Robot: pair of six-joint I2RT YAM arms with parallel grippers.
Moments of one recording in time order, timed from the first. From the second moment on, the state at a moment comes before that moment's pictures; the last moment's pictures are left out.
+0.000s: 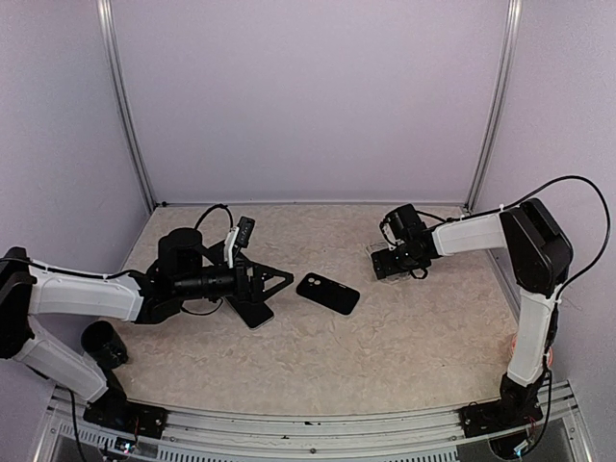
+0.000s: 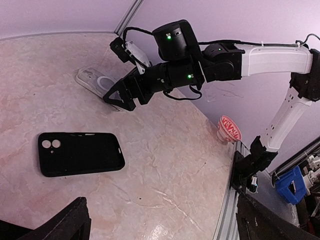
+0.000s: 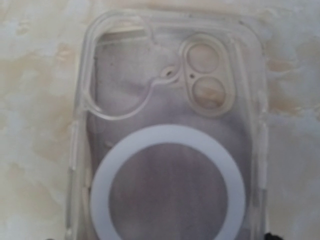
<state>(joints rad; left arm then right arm) -0.75 1.38 0.63 0.53 0.42 -0.50 0.48 1.97 1.22 -0.19 0.18 0.15</state>
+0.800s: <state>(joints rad) -0.76 1.41 0.63 0.54 0.42 -0.50 0.48 1.87 1.19 -0.17 0.16 0.14</state>
